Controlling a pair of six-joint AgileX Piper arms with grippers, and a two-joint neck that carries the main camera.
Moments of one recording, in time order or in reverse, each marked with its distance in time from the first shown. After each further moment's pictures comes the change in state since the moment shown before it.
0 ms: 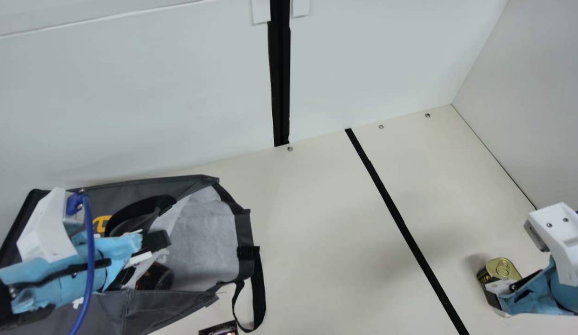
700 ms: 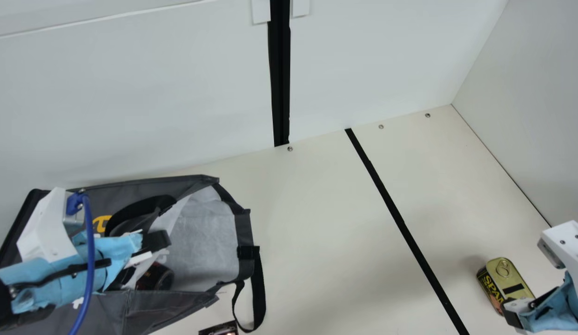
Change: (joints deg) left arm 0.0 0.0 0.0 0.0 0.0 0.0; right arm -10.9 4.8 1.7 1.4 0.0 -13.3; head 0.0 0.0
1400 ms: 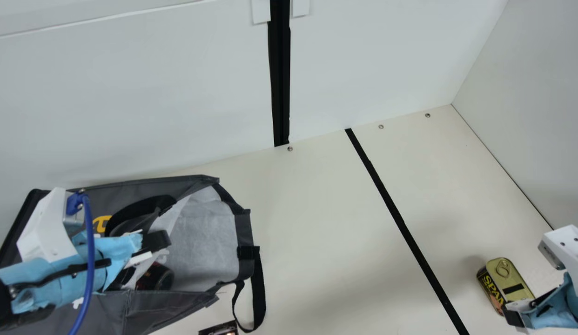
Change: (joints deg) left arm 0.0 0.0 0.0 0.0 0.0 0.0; right arm -0.5 6.6 2.1 -0.3 -4.4 -0.3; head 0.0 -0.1
